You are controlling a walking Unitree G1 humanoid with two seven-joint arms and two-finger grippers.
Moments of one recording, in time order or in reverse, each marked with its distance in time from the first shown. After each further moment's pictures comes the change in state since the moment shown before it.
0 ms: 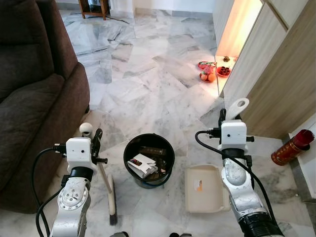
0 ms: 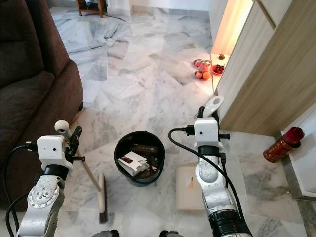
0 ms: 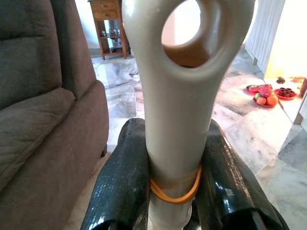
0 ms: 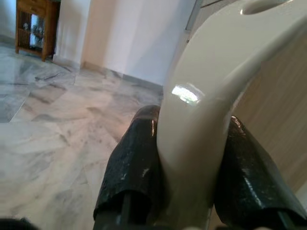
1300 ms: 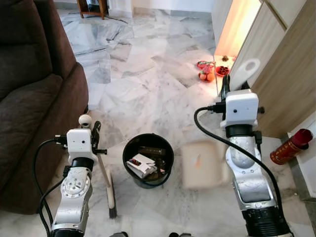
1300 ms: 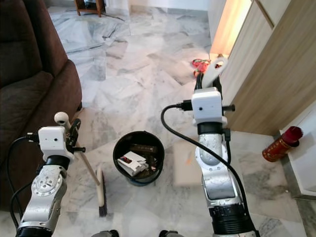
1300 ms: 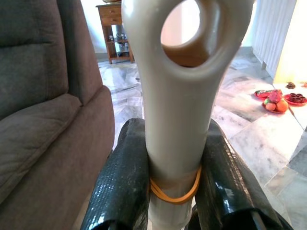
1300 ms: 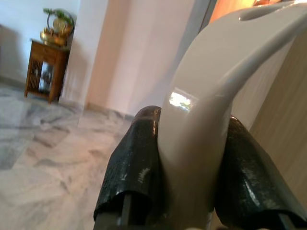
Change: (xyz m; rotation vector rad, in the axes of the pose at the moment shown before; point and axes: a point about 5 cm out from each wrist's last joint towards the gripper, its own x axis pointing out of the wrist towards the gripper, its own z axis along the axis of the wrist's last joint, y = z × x) left arm 0.018 0.002 0.001 0.013 -0.021 0.037; right arm 0.017 -0.012 0.079 0.018 -0.169 -0.017
